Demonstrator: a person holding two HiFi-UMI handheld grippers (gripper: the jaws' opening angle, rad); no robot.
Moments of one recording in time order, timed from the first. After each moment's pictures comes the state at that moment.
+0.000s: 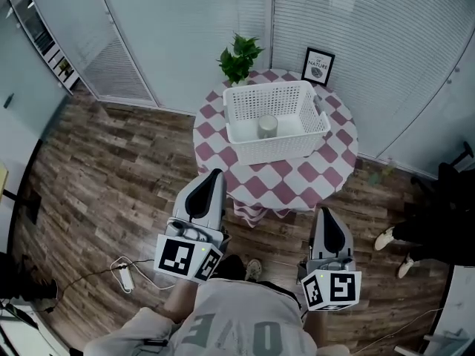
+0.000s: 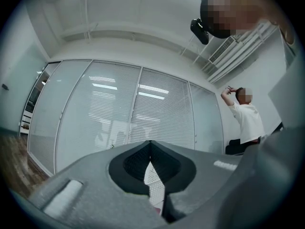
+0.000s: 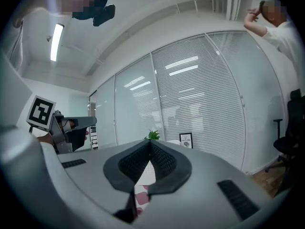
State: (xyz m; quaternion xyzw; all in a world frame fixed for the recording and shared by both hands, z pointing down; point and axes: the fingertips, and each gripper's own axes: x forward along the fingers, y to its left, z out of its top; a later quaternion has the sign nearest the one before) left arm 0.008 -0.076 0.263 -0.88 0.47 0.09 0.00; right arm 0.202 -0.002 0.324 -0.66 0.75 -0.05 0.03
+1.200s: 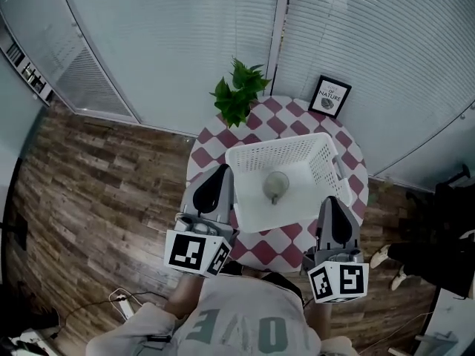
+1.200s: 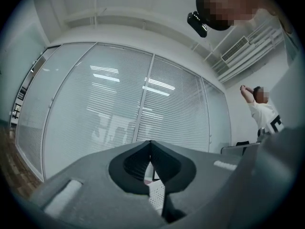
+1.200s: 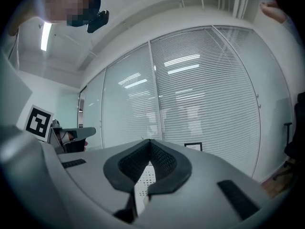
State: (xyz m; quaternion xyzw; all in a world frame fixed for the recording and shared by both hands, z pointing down) left arm -0.002 -0.376 0.271 -0.89 0.46 0.09 -0.03; right arm 0.188 -0.294 0.293 -0.69 0.72 -0.04 0.03
